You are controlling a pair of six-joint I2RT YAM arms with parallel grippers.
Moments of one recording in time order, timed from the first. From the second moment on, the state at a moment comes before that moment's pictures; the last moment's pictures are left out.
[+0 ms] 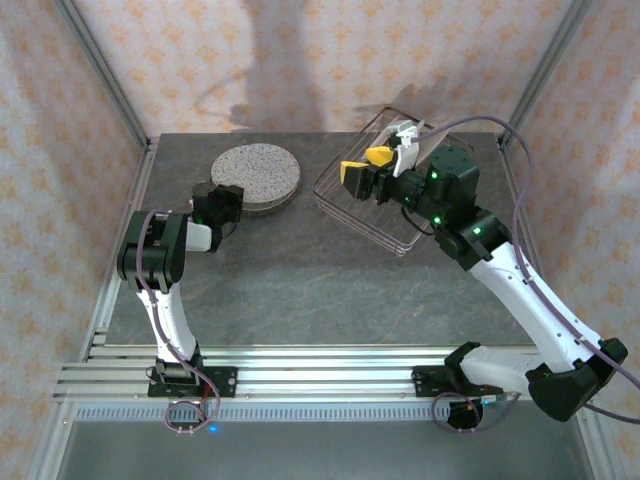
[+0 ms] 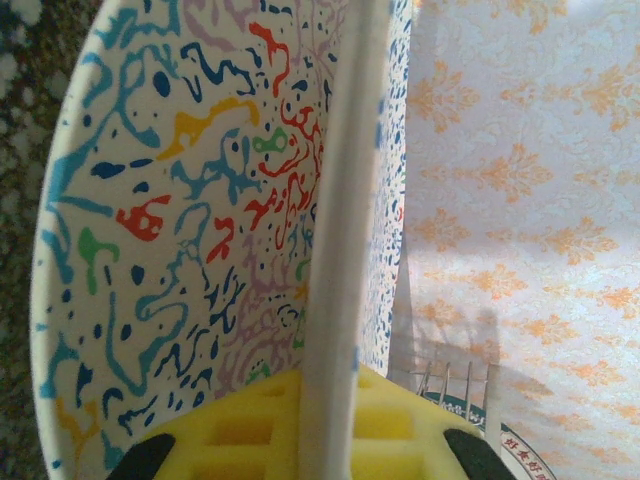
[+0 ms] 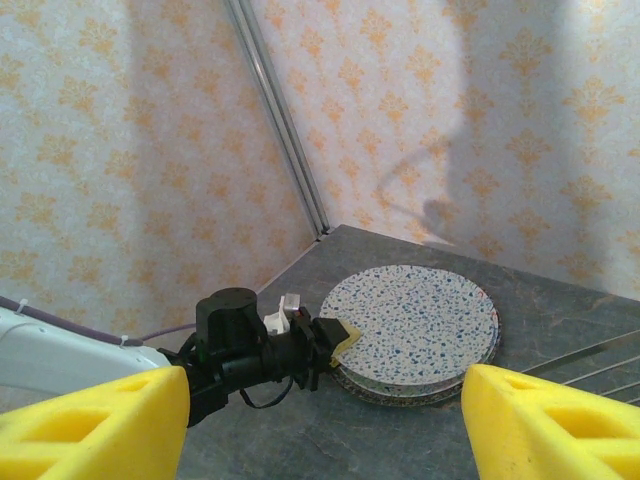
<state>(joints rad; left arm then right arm) 0.03 1.99 0.89 0.70 0.24 -1.39 0.57 1.15 1.29 -0.25 -0.26 0.25</state>
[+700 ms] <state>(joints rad) 0.03 1.94 0.97 0.44 0.27 -1.28 0.57 1.15 1.29 -0.25 -0.25 0.26</state>
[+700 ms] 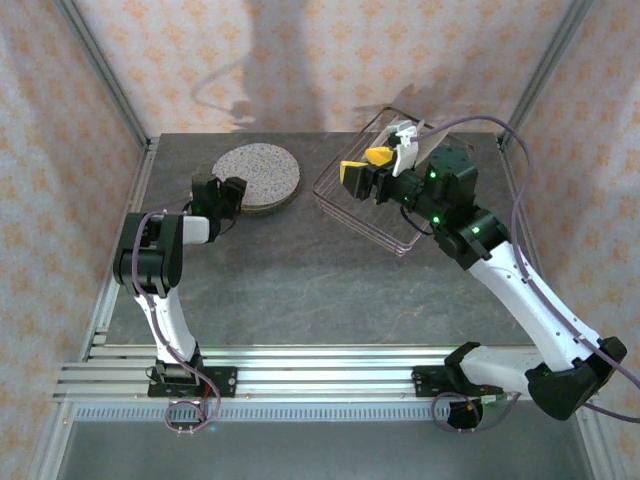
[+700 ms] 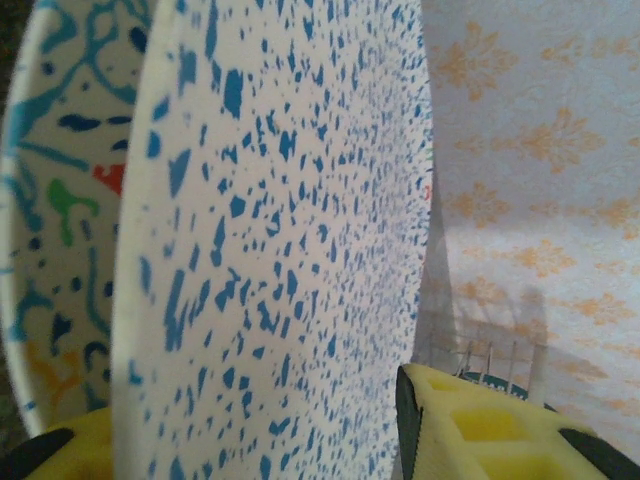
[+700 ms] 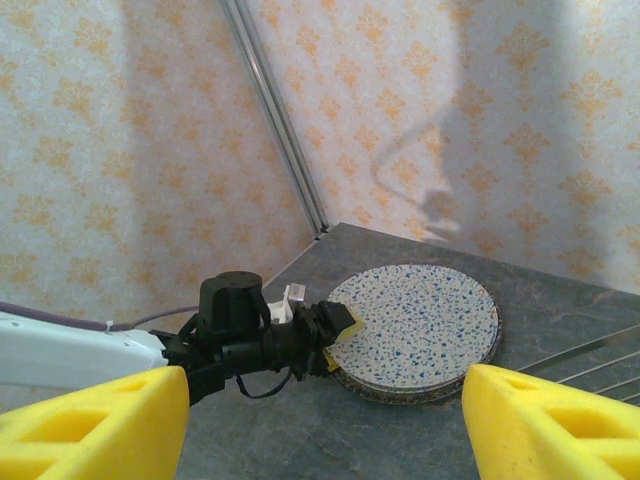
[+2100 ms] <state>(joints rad) 0.04 1.89 1.19 -0.16 0.26 -1.12 0.57 1.16 1.30 -0.26 -0.23 0.28</state>
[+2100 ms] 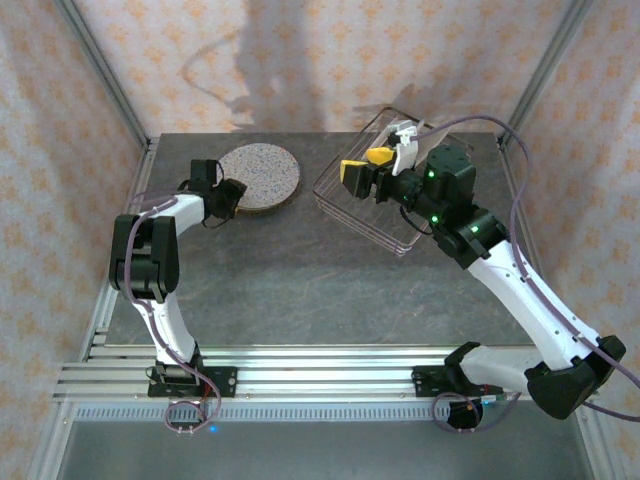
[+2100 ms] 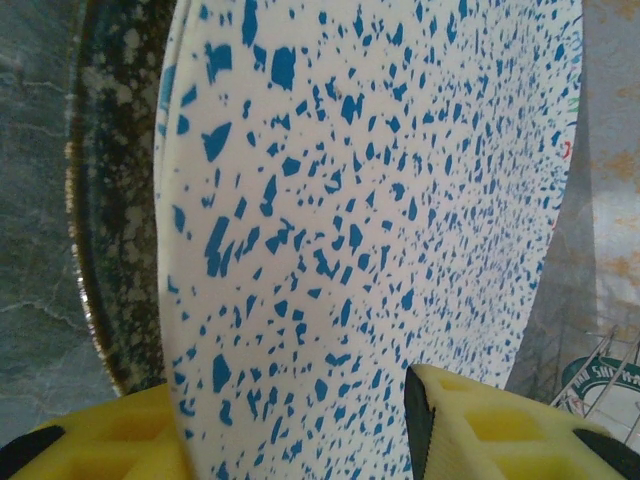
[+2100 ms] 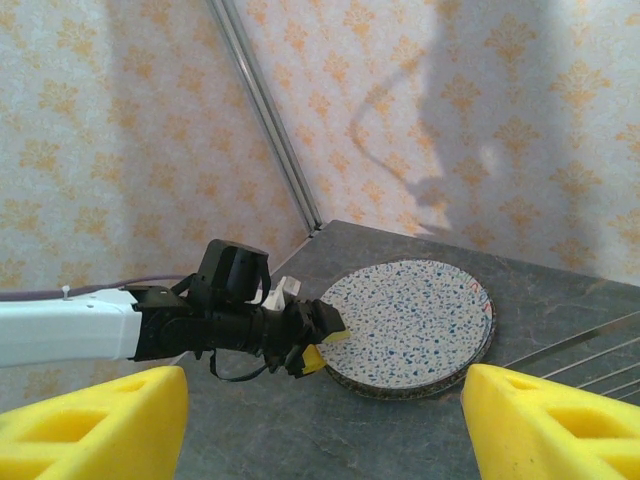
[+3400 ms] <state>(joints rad) -0.04 1.66 1.41 -0.52 0.10 -1.08 0.52 1.27 1.69 -0.63 0.40 0.40</state>
